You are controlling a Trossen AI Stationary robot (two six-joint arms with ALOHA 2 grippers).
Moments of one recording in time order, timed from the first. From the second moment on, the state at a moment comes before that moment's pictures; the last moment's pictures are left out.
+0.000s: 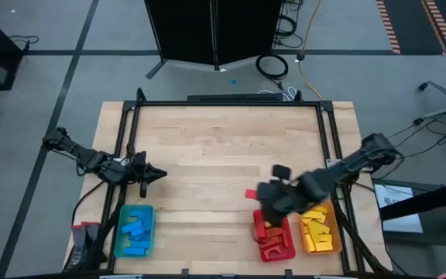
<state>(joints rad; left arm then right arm) -0.50 0.16 0.11 -0.37 -0.53 -0.56 0.48 1.65 1.59 -1.22 0.33 0.64</state>
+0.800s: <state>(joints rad) -0.49 0.16 0.11 -0.37 -0.53 -0.57 0.80 1.53 1.08 -0.77 0.47 1.27</state>
